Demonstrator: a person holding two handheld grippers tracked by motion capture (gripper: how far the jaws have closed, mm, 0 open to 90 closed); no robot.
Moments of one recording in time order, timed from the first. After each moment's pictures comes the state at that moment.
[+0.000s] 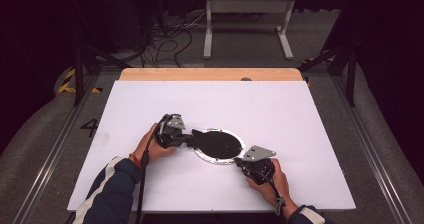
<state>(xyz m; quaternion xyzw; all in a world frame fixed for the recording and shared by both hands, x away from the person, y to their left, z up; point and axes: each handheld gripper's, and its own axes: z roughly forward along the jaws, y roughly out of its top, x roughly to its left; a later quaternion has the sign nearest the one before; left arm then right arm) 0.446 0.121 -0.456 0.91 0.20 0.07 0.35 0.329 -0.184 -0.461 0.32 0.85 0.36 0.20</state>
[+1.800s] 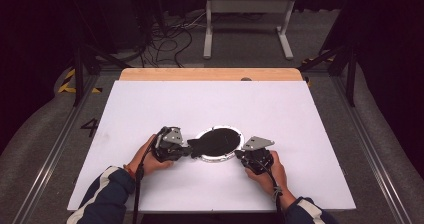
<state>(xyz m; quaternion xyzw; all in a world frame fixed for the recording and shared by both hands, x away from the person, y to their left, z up) 0.407 0.125 -0.458 0.92 0.16 0.05 0.35 0.355 -0.184 -0.459 0.35 0.85 0.35 0.19</state>
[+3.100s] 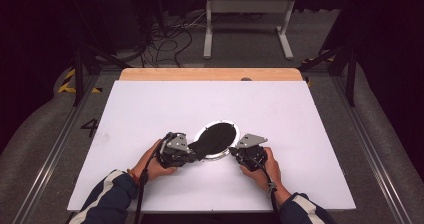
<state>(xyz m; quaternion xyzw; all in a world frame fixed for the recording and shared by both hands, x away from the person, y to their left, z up) 0.389 0.107 -0.460 0.92 0.13 0.03 0.37 0.365 -0.170 -0.460 0.33 0.85 0.36 0.19</state>
